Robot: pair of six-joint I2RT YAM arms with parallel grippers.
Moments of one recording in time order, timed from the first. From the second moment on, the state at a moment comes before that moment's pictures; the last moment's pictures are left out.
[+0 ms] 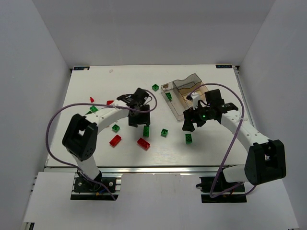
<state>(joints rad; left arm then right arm) -0.59 1.72 1.26 -0.72 -0.02 -0.60 0.29 1.35 0.96 -0.62 -0.57 -0.28</state>
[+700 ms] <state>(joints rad) -0.78 1.98 1.41 -0.78 -0.24 -0.61 0.29 1.35 0.93 -0.61 -0.55 -0.26</state>
